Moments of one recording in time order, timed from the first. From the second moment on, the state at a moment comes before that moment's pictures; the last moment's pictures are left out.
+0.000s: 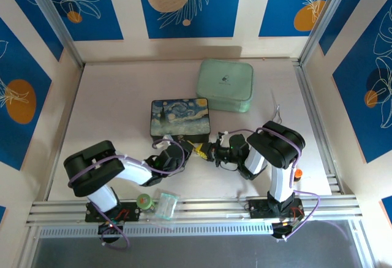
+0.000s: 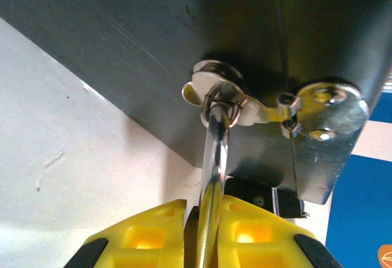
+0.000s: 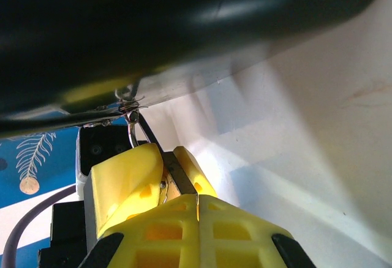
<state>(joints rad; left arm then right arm) -1.02 1.62 0.41 0.73 -0.36 -1.69 0.66 1.89 0.27 1.31 -0.54 1.60</state>
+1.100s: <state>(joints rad) -1.03 1.54 0.51 0.40 -0.31 -1.65 0.60 1.60 0.25 0.82 -0.58 1.28</state>
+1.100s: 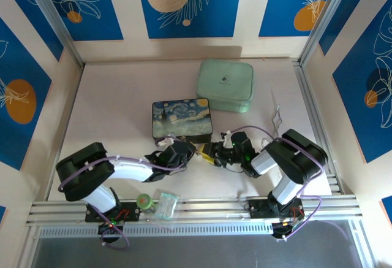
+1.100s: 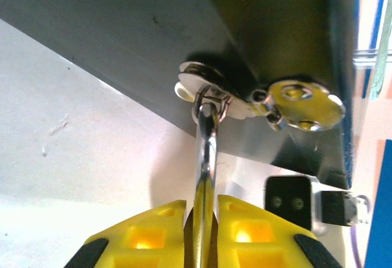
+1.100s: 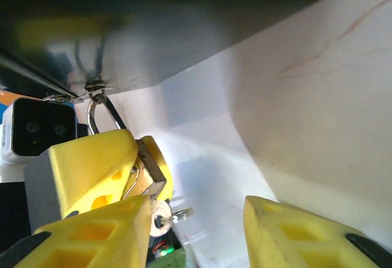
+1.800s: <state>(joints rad) -1.02 1.52 0.52 0.36 -0.29 -1.60 0.72 1.18 0.53 -0.23 -0.18 0.44</state>
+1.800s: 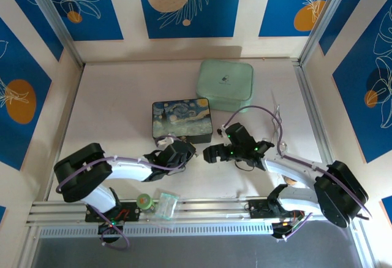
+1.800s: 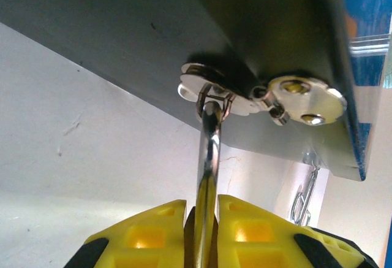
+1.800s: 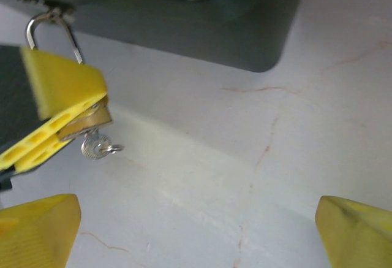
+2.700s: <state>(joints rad) -1.02 1.49 0.52 0.33 -0.26 -1.59 0.87 1.41 0.58 0.03 -0.22 0.23</state>
